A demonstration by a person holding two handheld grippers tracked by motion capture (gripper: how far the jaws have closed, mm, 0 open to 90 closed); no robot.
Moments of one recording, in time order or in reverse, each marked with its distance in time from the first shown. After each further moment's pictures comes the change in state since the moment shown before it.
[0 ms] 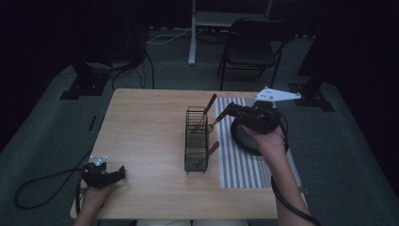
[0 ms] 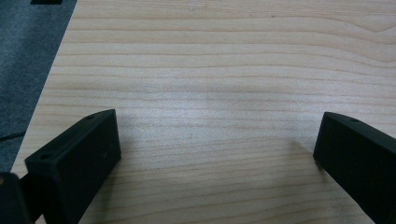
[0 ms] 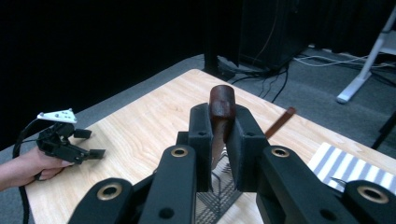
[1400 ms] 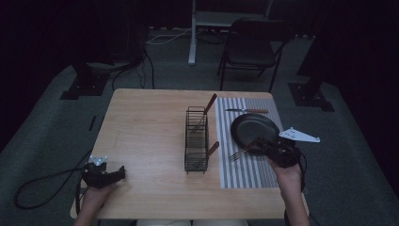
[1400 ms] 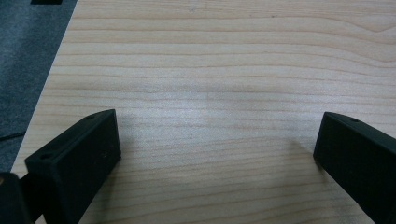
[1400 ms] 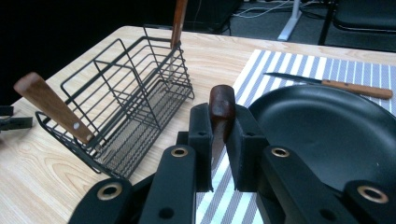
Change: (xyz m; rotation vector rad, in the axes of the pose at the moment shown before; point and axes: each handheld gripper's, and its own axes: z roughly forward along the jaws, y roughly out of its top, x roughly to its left) left arm 0.000 0.000 0.000 -0.001 0.000 0.000; right arm -0.036 -0.132 -0.035 0.068 -0.235 0.213
